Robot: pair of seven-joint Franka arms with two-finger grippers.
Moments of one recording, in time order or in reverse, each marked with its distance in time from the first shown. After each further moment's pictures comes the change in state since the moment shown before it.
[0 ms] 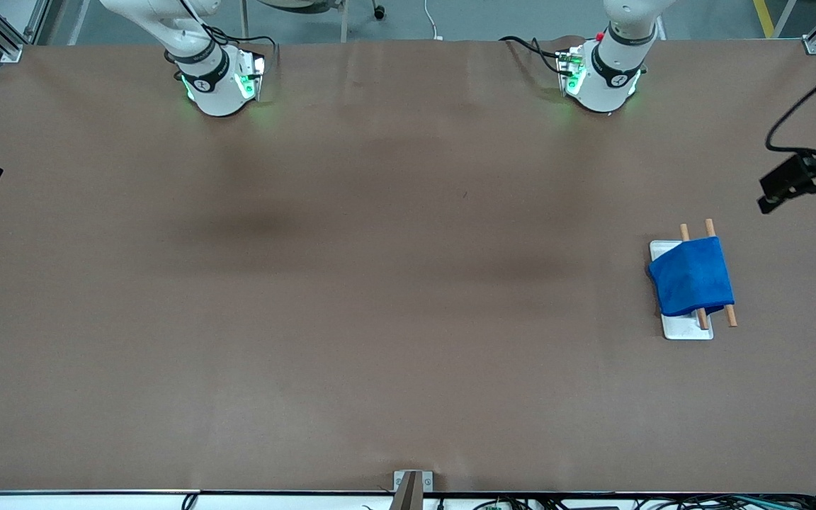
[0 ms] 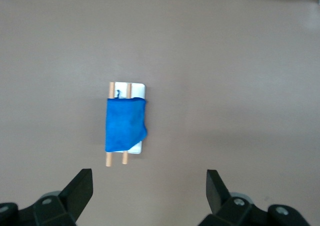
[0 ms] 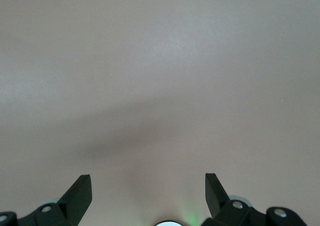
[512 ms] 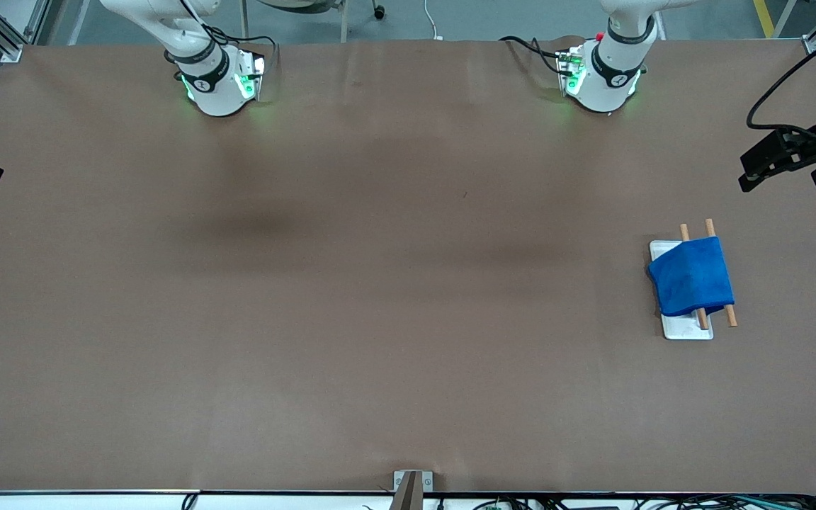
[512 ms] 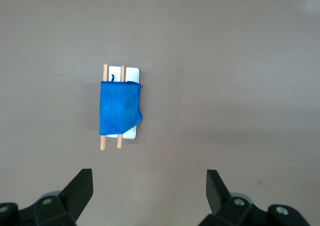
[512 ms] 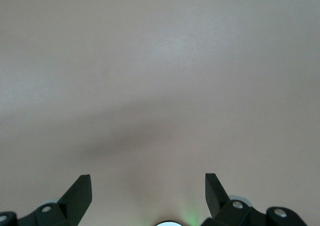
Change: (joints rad) left arm -0.364 -0.108 0.442 -0.111 -0.097 -0.008 0.042; right arm 0.004 0.000 0.001 0.000 0.001 0.001 0.000
